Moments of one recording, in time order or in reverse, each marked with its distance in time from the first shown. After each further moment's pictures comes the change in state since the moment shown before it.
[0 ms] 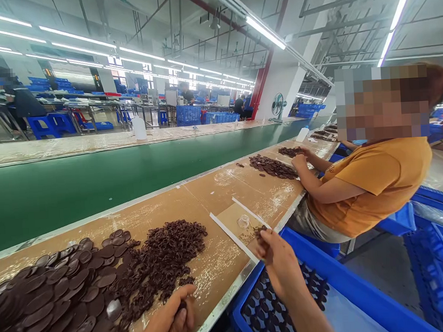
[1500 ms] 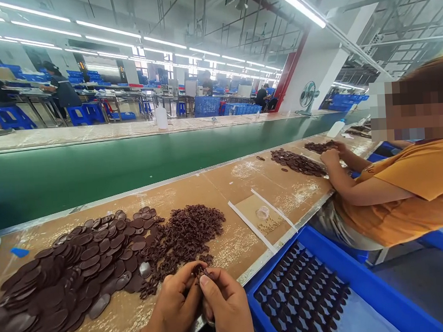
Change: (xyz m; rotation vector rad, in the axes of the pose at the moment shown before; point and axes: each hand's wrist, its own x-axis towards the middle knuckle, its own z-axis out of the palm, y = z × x) left_hand -0.009 0.025 -0.017 0.108 0.177 -0.064; right_hand -0.138 0.082 0.089 -0.063 -0.275 0.281
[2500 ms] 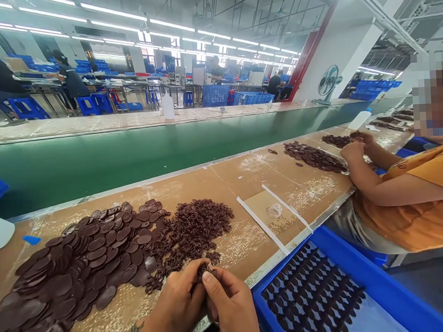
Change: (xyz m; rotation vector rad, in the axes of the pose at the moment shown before) left_hand 0.003 -0.008 -0.003 0.258 0.031 0.179; right_hand 0.008 0.007 -0.001 -0.075 -0.039 0.079
